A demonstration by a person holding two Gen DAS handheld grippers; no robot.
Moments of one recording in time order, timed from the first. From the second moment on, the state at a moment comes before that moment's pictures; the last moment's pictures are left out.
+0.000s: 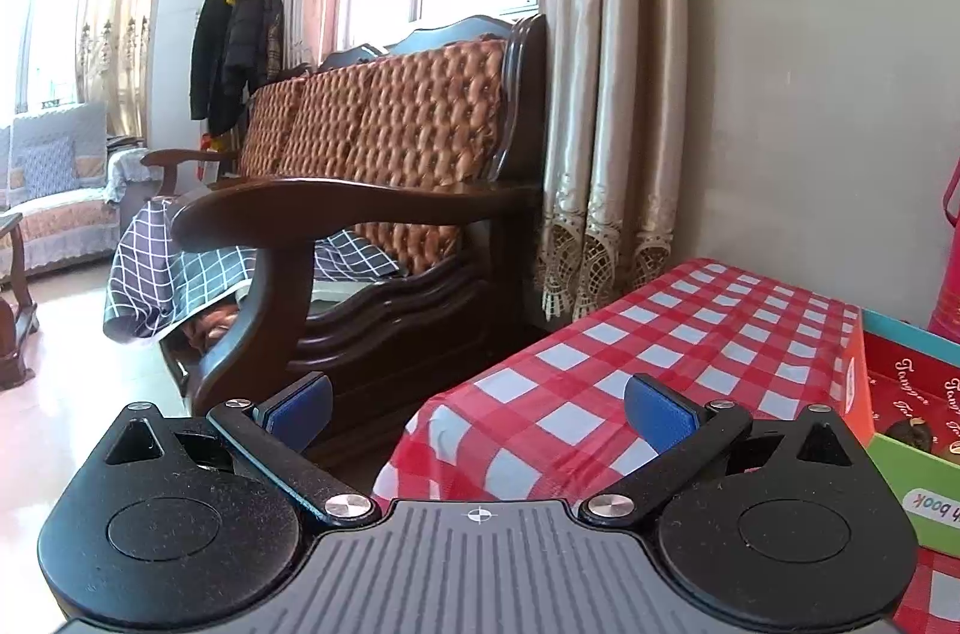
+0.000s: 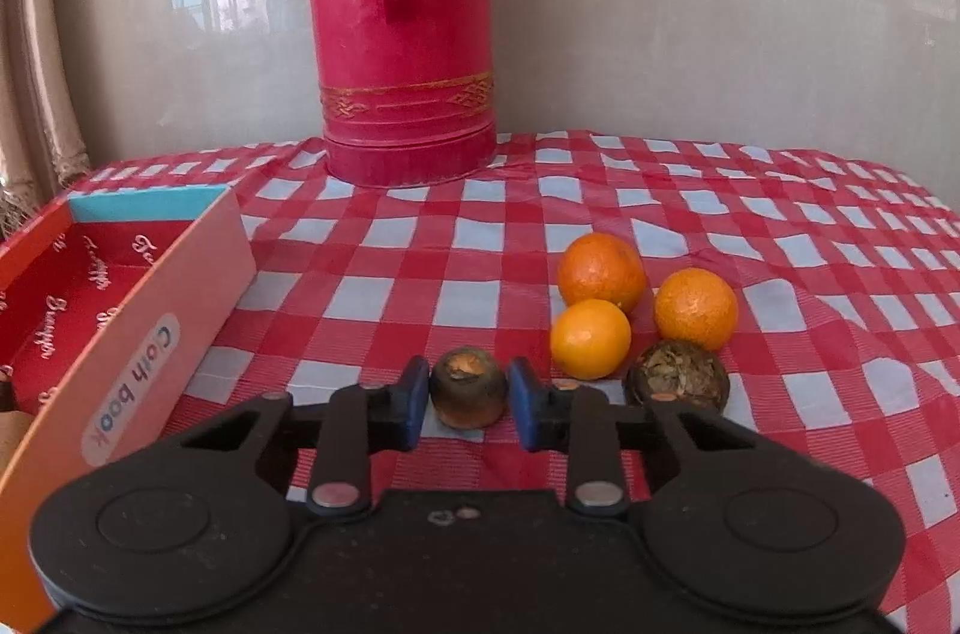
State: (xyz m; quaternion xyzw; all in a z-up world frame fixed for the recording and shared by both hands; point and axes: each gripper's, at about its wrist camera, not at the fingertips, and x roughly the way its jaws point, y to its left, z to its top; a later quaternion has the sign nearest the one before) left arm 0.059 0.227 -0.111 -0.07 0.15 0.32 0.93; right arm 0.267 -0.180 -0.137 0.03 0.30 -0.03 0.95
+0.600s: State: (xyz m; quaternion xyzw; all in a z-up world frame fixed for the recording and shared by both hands) left arm 0.049 0.246 -0.115 -0.10 0.15 0.34 0.92; right arm 0.229 -0.084 -0.092 0.03 0.23 0.17 0.96
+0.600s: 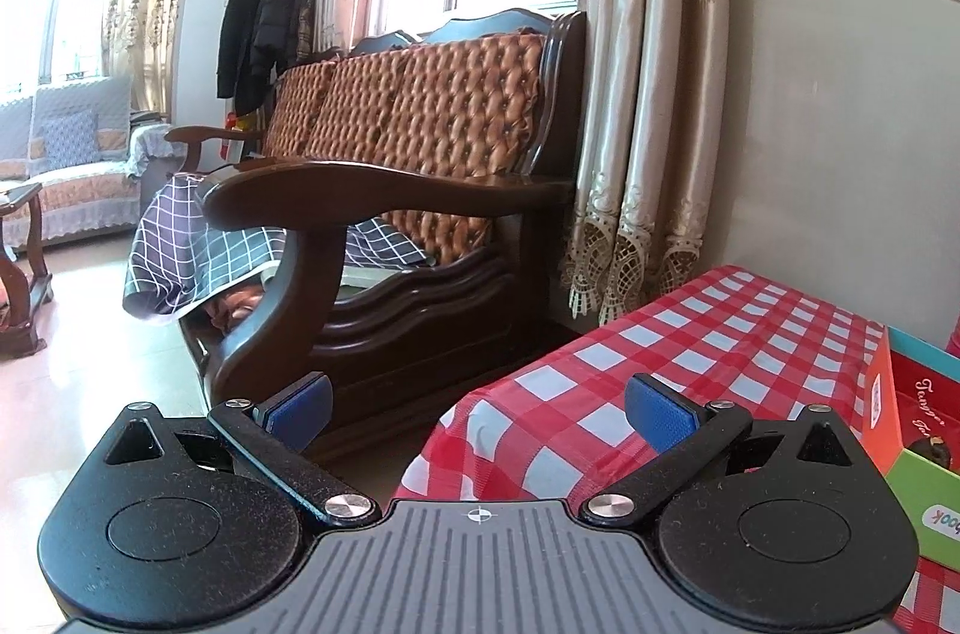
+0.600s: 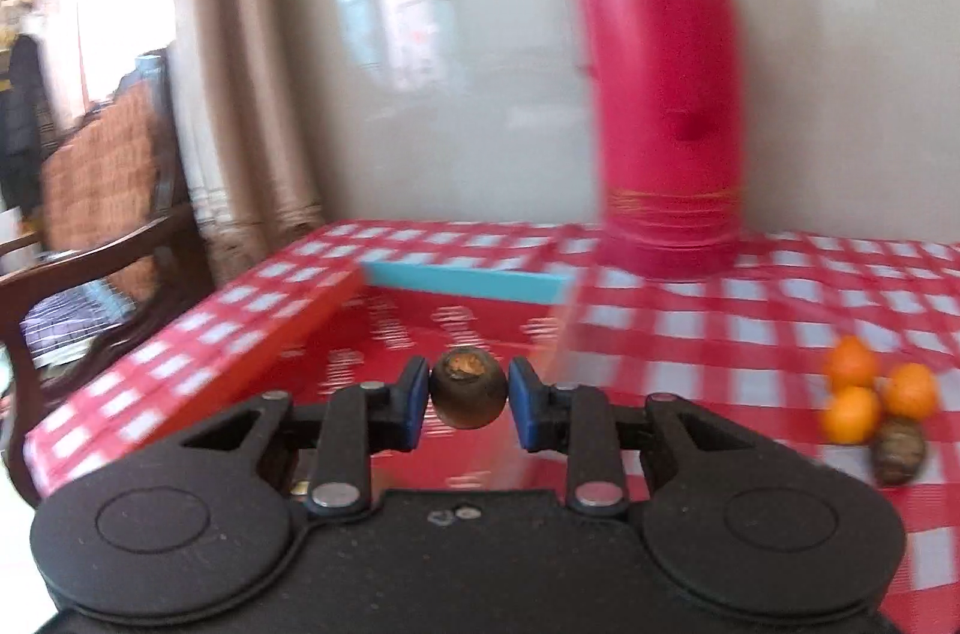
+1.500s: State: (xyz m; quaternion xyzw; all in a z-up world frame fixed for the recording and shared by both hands) left arm 0.061 0.221 -0.110 -0.08 0.15 0.31 0.94; right arm 0.194 -0.068 -0.086 0.02 0.22 0.18 0.96
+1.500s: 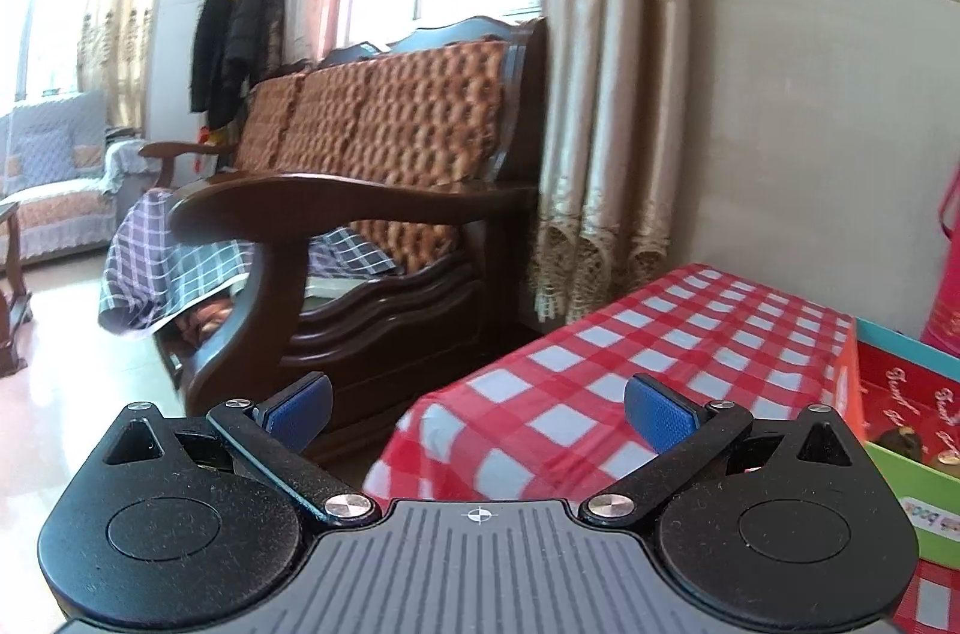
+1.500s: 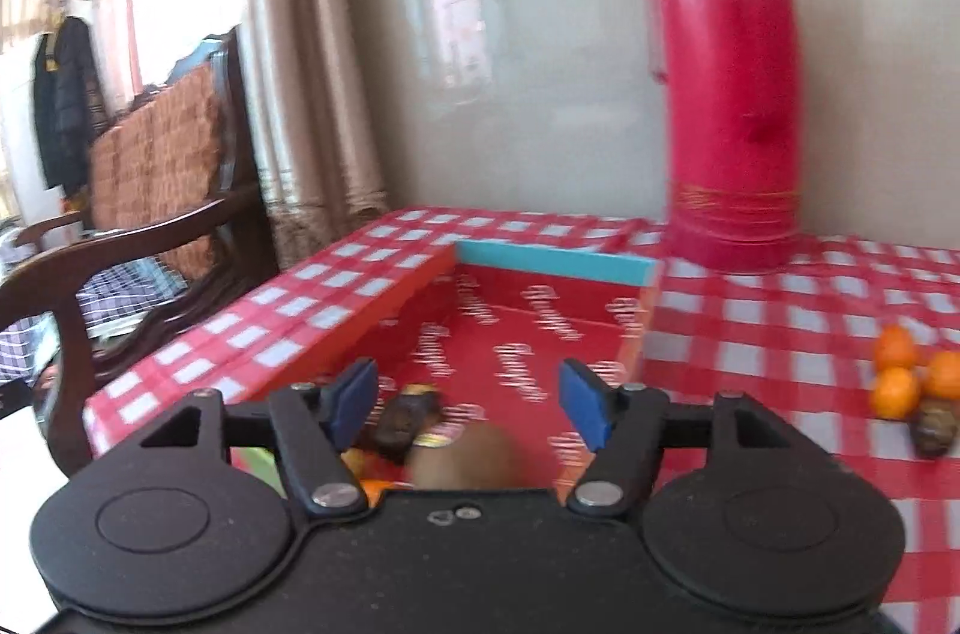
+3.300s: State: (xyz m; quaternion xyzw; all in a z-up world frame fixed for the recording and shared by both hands) left arm 0.256 -0.235 -0.145 0.06 0.30 -0.15 0.94; right arm 0.078 -0.357 -0.112 0.08 0.13 -0.29 0.95
